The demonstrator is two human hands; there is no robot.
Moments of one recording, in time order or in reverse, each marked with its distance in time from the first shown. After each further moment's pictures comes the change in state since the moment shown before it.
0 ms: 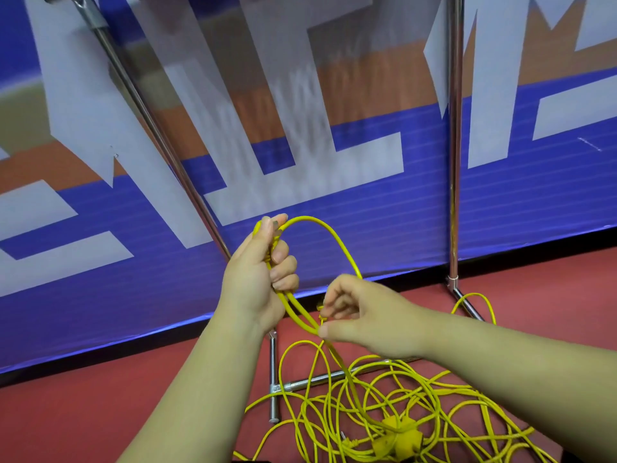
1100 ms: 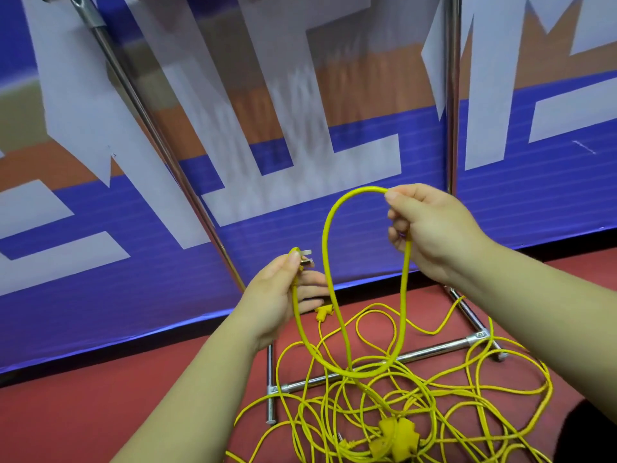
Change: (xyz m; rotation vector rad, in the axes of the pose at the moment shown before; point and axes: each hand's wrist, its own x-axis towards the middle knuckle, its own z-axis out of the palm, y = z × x) left_hand 0.002 -0.030 -0.018 0.431 -0.072 -0.150; right_hand 0.015 -0.050 -0.083 0.677 0.627 0.035
